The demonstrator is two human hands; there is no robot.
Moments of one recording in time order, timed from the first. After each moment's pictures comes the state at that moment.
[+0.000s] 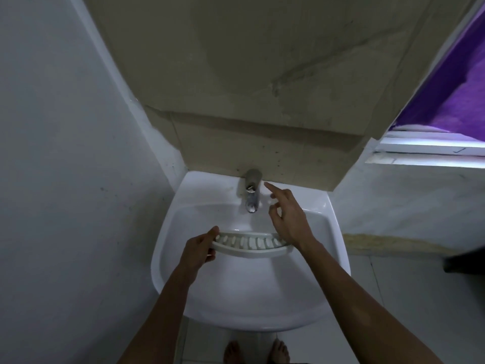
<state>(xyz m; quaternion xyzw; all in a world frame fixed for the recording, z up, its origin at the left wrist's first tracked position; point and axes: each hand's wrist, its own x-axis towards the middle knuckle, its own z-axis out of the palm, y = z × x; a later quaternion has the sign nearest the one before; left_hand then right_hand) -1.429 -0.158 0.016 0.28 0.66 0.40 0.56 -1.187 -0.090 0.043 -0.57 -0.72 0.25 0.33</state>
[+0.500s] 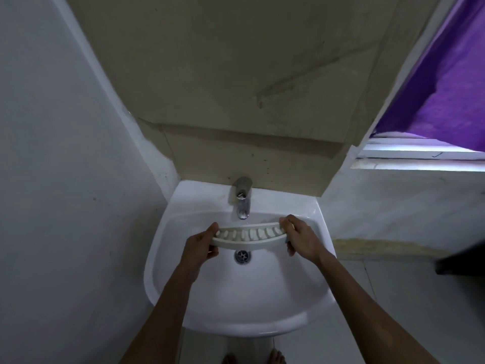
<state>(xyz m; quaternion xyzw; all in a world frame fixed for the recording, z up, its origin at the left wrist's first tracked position) -1.404 -0.145 0.044 0.27 0.65 0.44 0.57 -1.136 -0.118 0.051 -0.61 -0.59 0.45 0.28</state>
